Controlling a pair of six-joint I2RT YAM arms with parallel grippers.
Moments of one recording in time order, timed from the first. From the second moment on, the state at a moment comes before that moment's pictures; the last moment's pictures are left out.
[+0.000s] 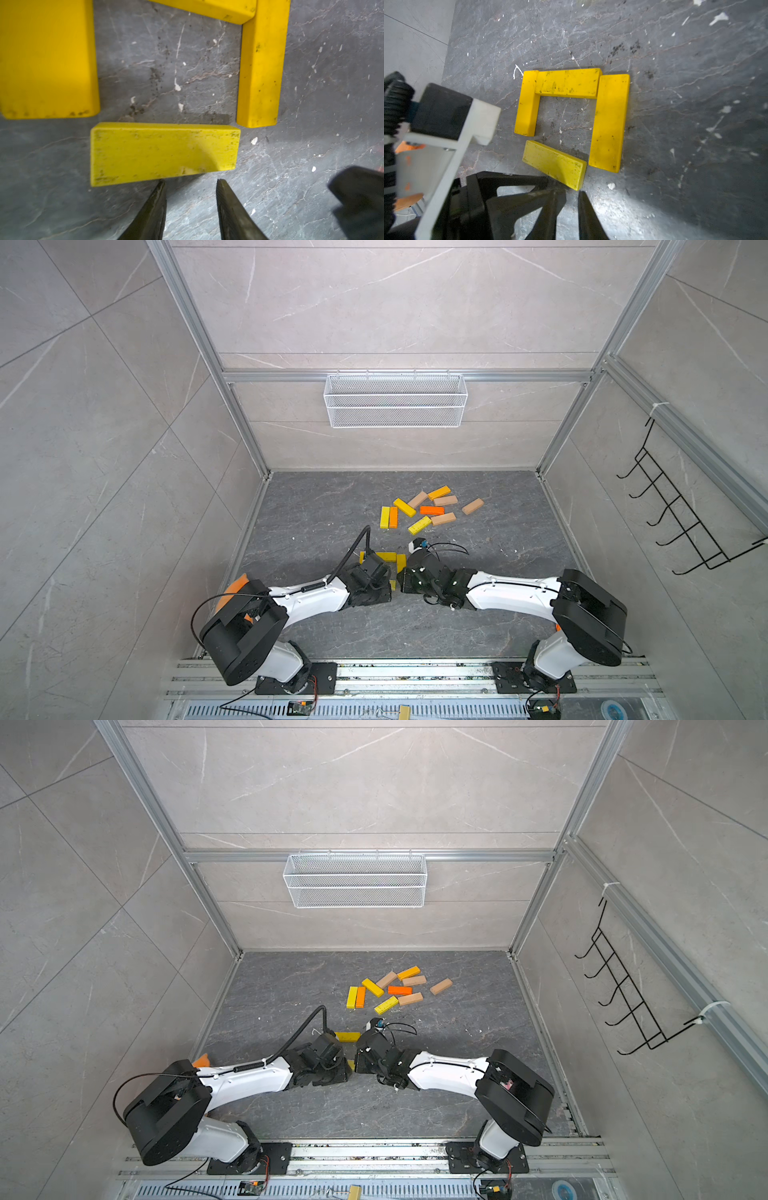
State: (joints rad) left arm -0.81 1.45 0.65 -0.27 0.04 -0.85; right arm 0.97 1.59 0.85 -0.05 0.11 0.88
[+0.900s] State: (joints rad) left arm -0.66 1.23 0.60 -0.51 0.01 -0.78; right arm 1.01 1.64 0.87 -0.08 0.10 0.84
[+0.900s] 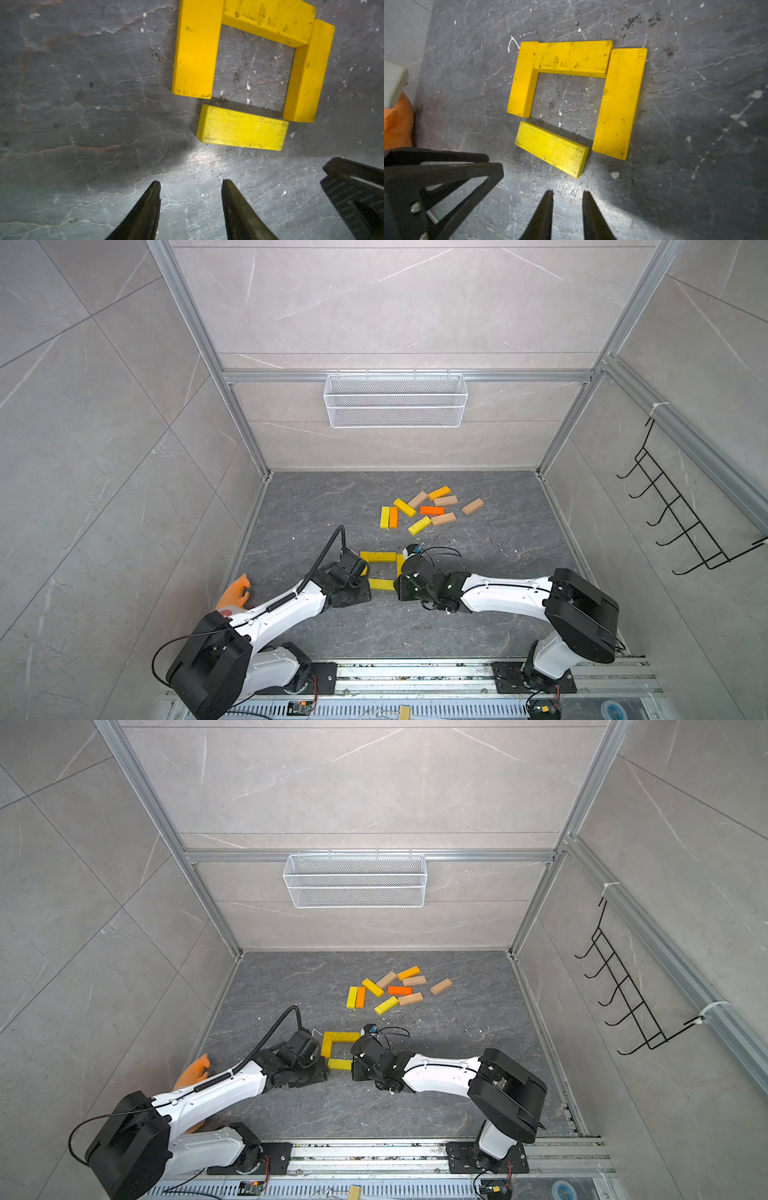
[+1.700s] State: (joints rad) left arm -0.63 1.40 0.62 -0.33 0.07 -0.73; right arm 1.01 1.63 0.87 -0.08 0.13 0.84
